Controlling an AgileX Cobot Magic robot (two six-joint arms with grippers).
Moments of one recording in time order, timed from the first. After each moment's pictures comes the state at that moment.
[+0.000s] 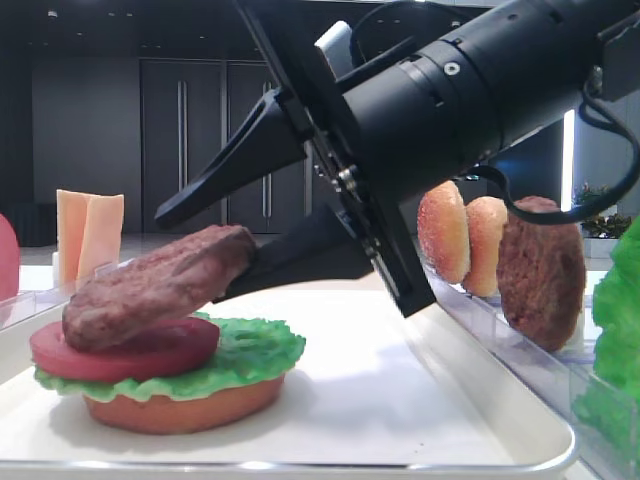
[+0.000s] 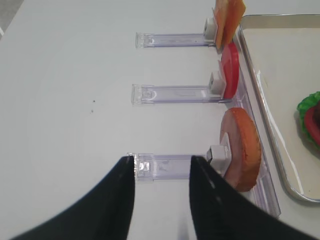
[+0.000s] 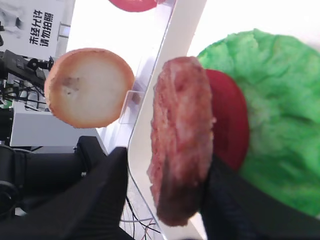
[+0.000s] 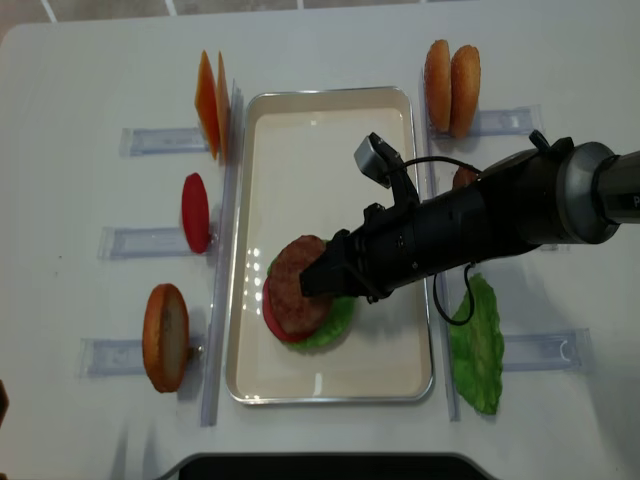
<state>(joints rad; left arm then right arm) 0.02 -0.02 -0.48 0.04 1.11 -0.01 0.57 1.89 -0.85 1.74 0.86 -1.26</state>
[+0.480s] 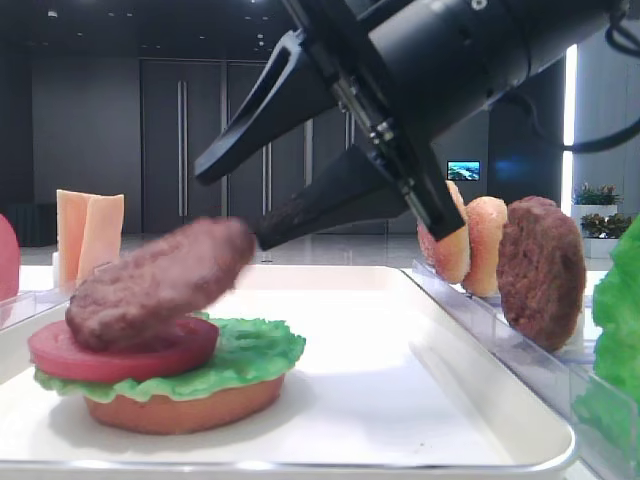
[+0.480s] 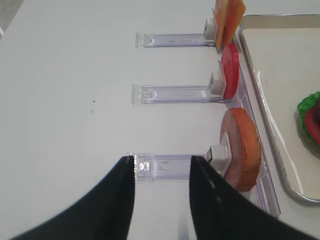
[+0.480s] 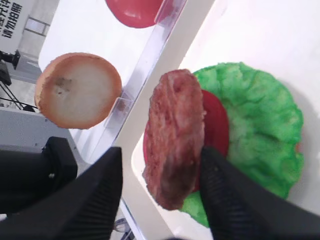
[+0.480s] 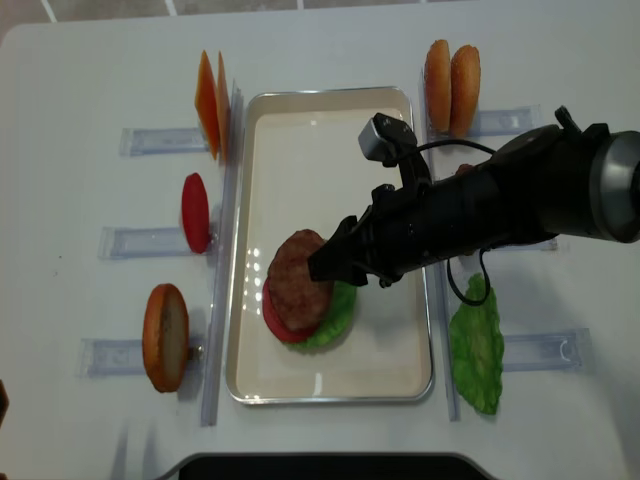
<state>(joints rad) 0.02 -0.02 -0.48 0.04 1.11 -0.01 0.57 1.76 -0.85 1.62 0.73 -1.24</state>
